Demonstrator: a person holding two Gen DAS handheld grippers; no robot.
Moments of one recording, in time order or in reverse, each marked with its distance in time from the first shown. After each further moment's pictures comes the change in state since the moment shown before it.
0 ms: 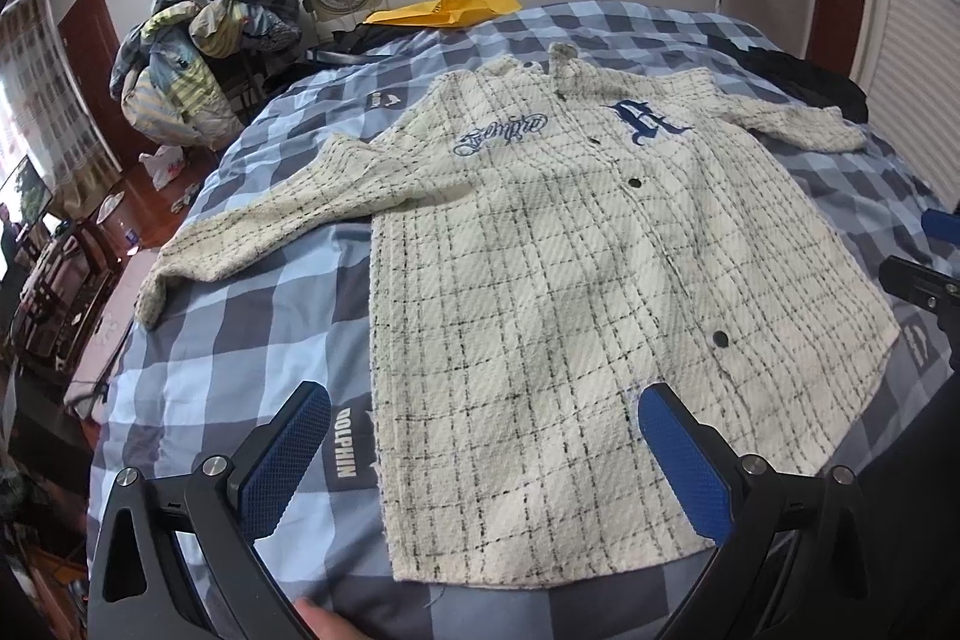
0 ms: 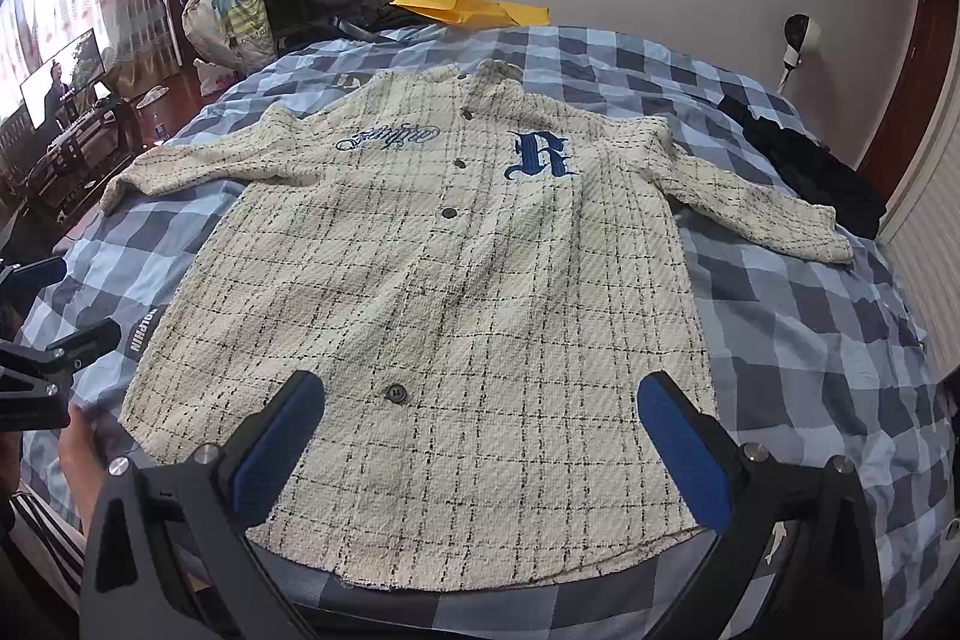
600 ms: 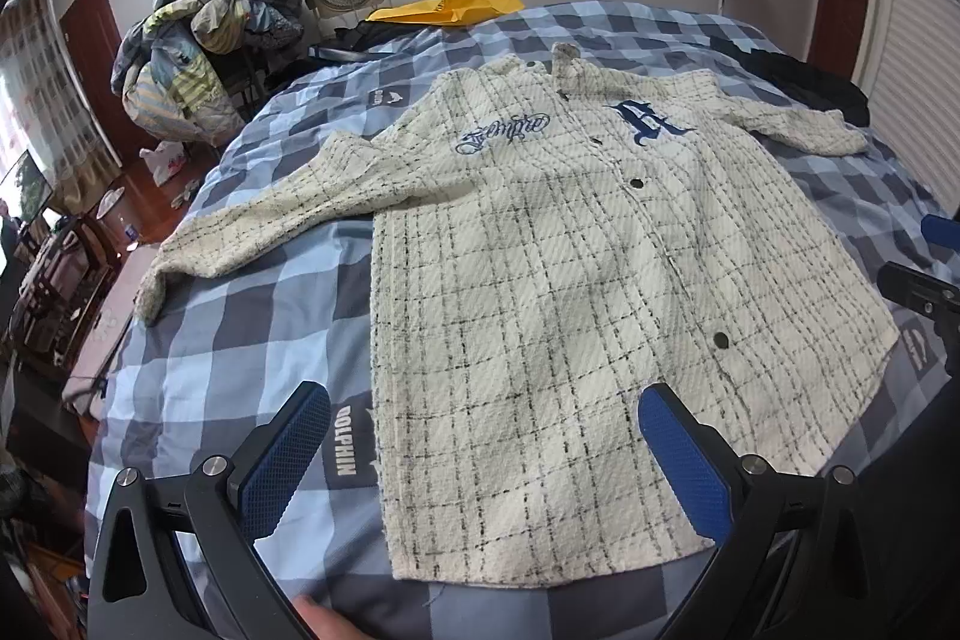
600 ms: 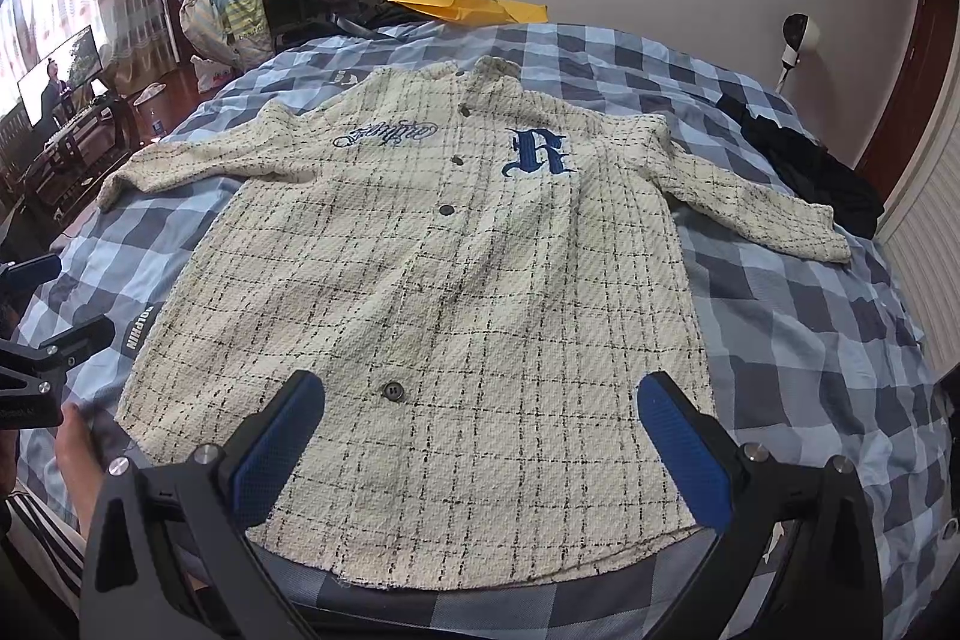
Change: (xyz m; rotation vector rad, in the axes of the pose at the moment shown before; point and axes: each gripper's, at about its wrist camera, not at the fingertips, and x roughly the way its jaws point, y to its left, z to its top) left arm 0.001 0.001 0.000 -0.012 0.005 -0.004; right arm 0.001 0.000 0.000 -0.002 0.006 -0.006
